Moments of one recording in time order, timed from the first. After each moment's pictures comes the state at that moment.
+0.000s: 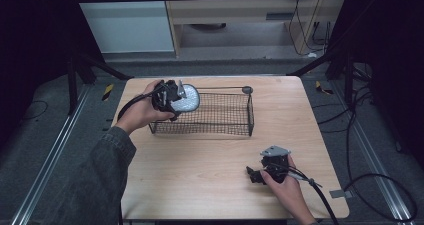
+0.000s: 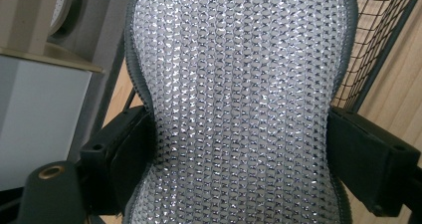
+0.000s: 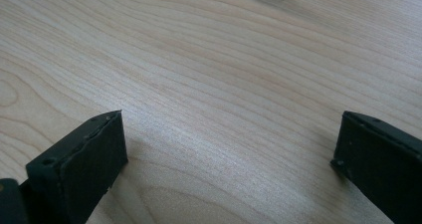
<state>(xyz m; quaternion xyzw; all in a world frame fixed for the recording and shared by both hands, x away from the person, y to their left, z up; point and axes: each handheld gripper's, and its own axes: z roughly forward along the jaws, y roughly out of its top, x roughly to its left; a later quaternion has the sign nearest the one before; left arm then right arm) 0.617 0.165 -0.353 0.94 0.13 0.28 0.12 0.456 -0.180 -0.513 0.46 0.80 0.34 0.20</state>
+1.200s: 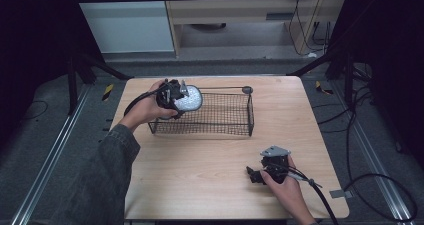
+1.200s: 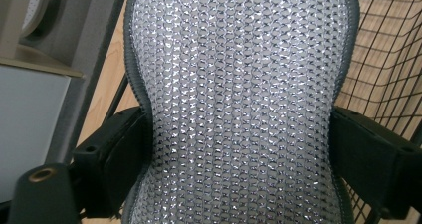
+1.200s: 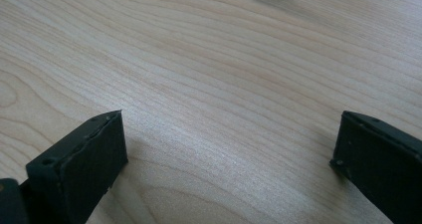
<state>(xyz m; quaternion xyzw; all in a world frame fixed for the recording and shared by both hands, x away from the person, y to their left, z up) 0.648 0.164 -0.379 0.95 0.14 0.24 0.14 0.456 -0.180 -0.513 0.46 0.80 0.34 0.20</state>
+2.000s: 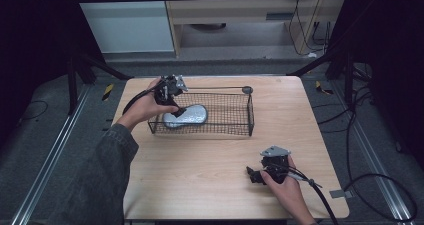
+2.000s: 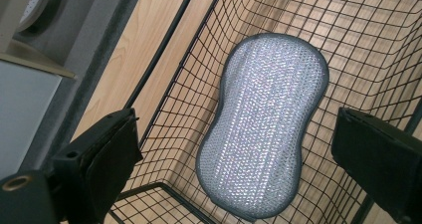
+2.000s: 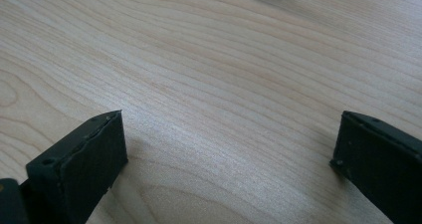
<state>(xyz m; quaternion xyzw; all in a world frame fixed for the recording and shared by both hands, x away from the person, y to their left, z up) 0.646 0.168 -0.367 0.94 0.17 0.23 0.18 0.455 -0.180 -0.513 0.46 0.80 0.34 0.20</state>
